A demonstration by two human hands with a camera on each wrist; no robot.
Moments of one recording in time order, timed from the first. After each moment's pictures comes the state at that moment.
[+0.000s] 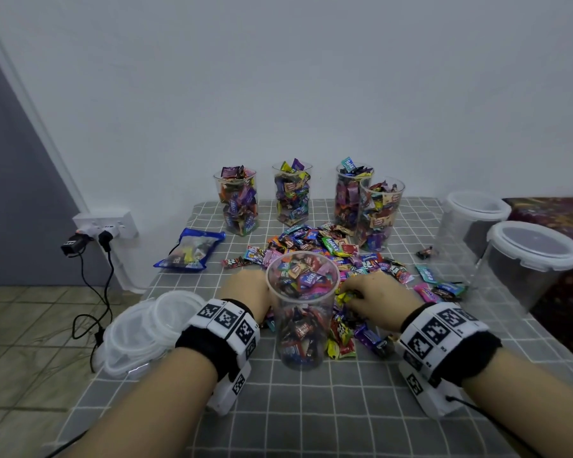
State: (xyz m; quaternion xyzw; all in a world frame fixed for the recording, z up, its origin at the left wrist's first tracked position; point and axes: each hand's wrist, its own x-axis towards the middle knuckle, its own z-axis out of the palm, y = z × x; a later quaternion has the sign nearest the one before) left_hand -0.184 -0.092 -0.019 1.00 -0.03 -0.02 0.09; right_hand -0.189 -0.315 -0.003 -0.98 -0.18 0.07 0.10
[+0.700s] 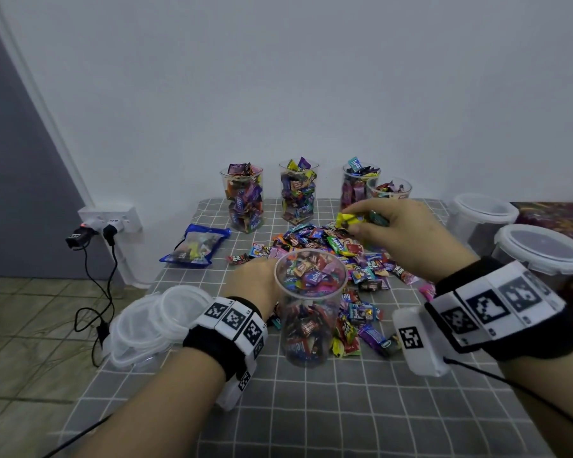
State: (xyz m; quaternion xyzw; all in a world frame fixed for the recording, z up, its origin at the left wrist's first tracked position) left_hand -0.189 -0.094 -0.016 0.99 -0.05 0.09 0.12; right_hand -0.213 -0.309 0.092 -0.91 -0.20 -0.10 0.35
